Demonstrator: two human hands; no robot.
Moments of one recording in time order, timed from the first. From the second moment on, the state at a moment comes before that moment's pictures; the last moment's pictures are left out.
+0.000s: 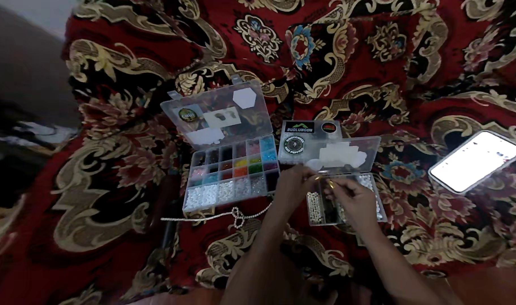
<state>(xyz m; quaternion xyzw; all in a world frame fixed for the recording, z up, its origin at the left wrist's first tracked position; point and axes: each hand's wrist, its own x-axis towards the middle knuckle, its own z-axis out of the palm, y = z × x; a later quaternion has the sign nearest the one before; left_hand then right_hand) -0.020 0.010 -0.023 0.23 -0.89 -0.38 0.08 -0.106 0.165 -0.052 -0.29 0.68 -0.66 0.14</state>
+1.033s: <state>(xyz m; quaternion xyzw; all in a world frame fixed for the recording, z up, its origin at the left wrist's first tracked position) -0.025 0.042 -0.044 0.23 -0.95 -0.19 0.10 -0.105 0.161 -0.050 -0.29 0.67 -0.68 0.12</state>
